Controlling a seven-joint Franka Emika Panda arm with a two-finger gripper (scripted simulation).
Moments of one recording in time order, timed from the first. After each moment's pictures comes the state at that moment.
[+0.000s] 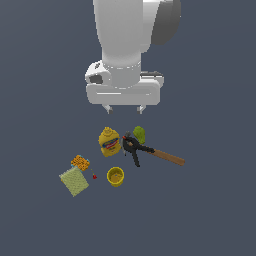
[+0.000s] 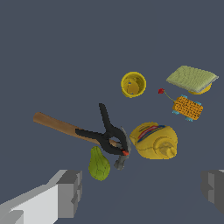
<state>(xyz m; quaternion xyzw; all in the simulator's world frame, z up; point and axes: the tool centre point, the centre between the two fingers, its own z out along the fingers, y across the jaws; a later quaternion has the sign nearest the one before) 0.000 -0.010 0.314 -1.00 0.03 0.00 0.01</state>
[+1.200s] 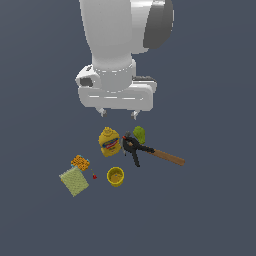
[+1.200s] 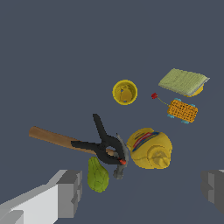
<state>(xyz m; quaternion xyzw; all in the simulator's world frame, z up) 0.016 -0.029 0.311 -1.00 0.07 -0.02 0.02</state>
